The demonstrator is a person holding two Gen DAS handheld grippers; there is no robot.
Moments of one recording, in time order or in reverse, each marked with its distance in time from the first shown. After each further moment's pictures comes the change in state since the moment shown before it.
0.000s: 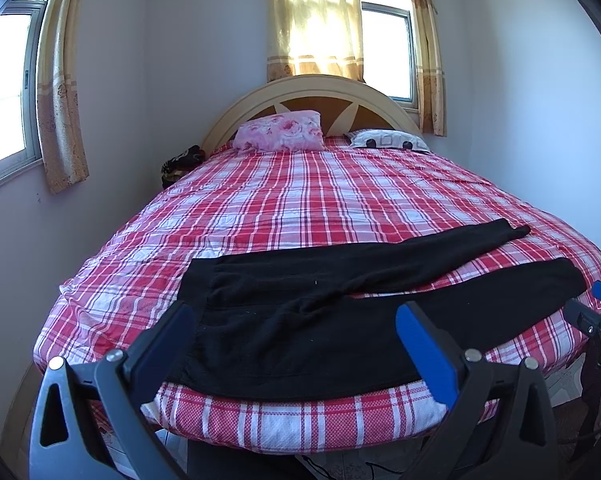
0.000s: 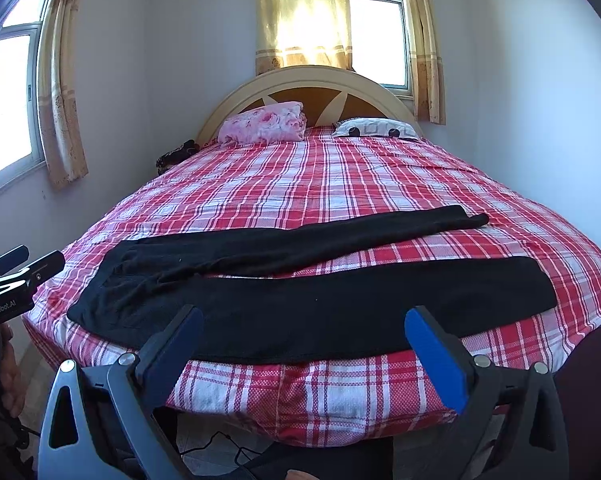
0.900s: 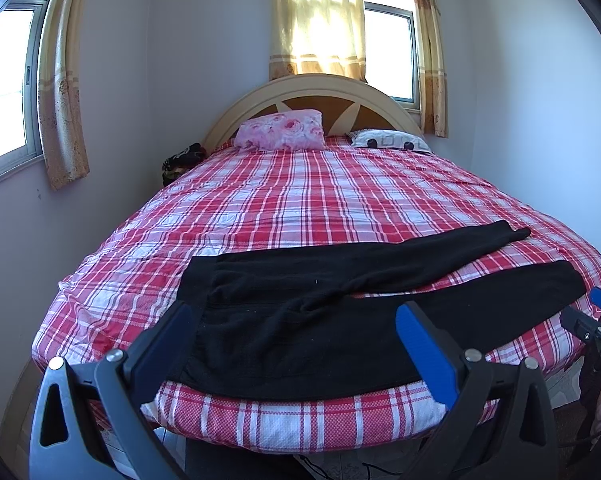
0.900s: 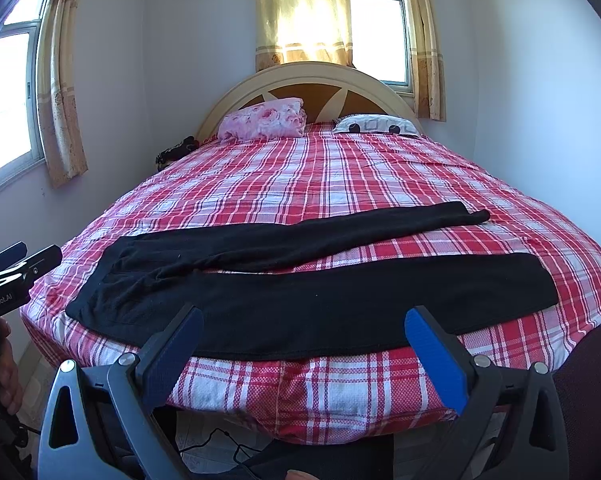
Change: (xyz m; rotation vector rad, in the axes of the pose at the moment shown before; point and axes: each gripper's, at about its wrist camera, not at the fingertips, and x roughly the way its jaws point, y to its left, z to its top) left arm 0.000 0.003 0.000 -0.011 0.001 0.001; right arm 0.003 0.000 -0.002 -0.001 0.013 0.000
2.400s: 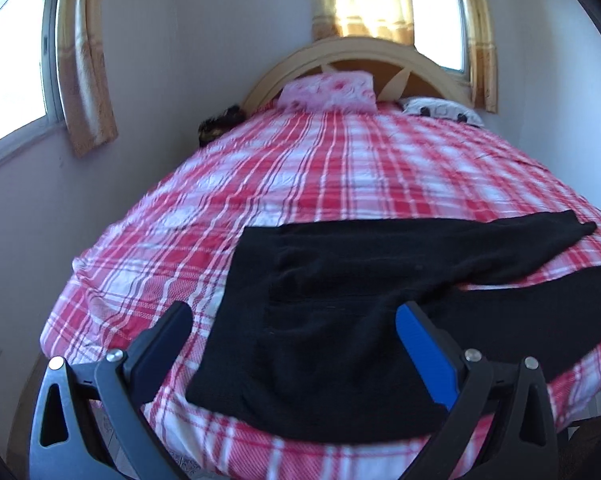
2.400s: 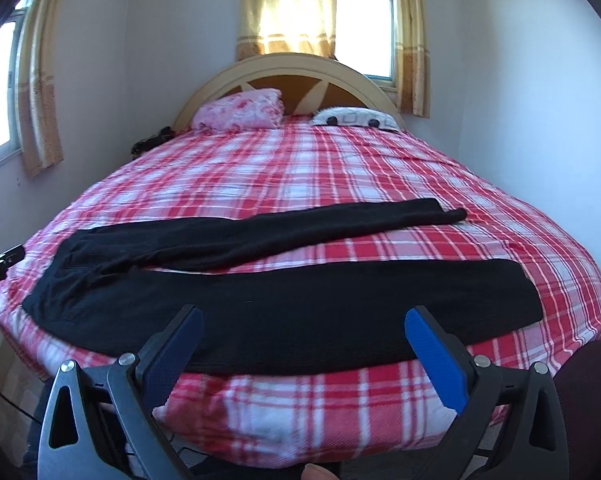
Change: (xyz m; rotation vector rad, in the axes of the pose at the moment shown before) left arm 0.111 0.076 -0.005 -0.041 0.146 0.145; right arm 0.052 -0.066 0.006 -0.016 0.032 -0.089
